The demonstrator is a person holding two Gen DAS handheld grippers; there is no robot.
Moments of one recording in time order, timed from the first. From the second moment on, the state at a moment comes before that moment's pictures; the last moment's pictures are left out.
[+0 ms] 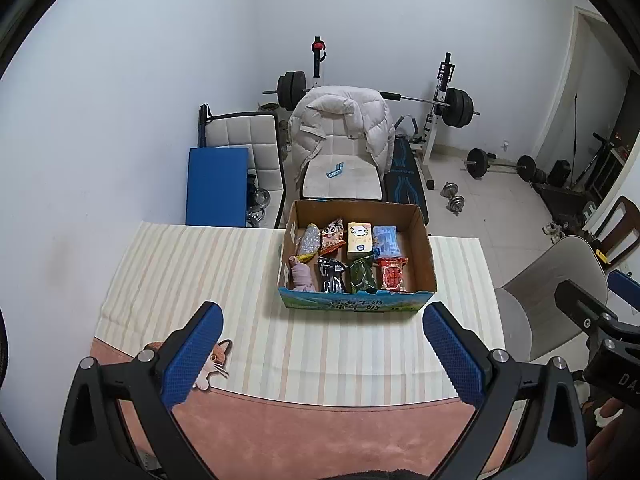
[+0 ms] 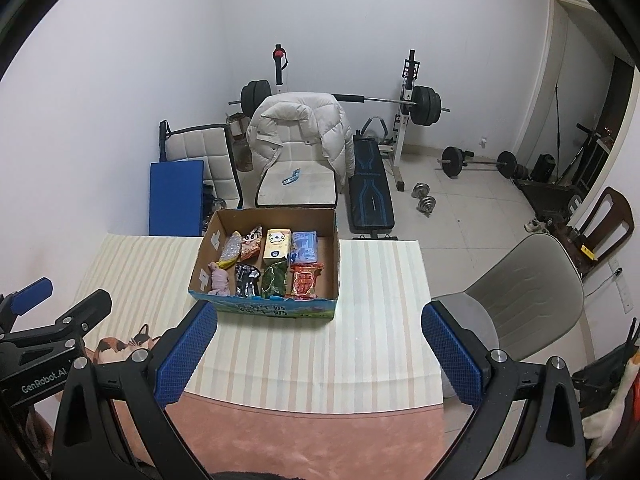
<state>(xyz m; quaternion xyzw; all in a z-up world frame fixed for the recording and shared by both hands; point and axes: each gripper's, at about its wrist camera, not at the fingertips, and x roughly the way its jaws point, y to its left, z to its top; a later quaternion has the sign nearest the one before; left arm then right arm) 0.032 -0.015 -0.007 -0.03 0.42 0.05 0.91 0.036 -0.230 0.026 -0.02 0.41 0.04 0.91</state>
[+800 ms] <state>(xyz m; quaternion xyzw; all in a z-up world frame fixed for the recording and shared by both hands) 0.028 -0.023 -0.003 -0.02 0.42 0.06 0.91 0.039 -0.234 0.024 -0.03 0.42 0.04 0.91</state>
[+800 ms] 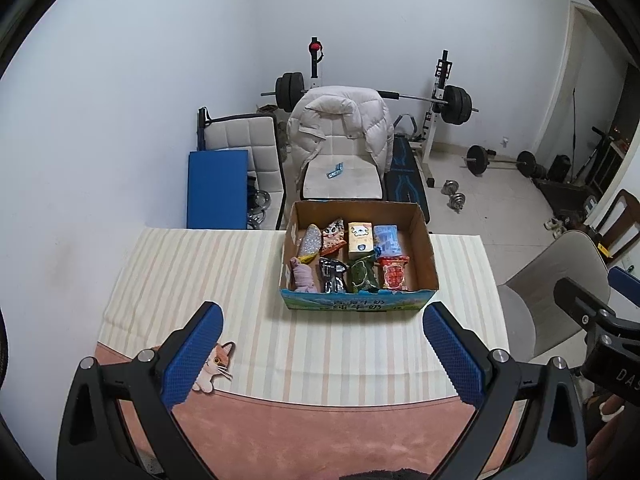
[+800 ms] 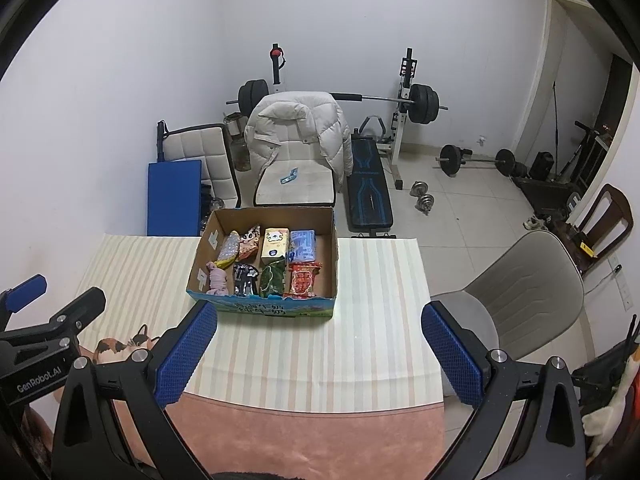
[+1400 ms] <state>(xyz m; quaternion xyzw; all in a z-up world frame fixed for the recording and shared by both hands) 0.028 -0.008 0.007 -0.04 0.40 0.07 0.91 0.040 -0.232 0.024 -0.03 0.41 0.05 0.91</state>
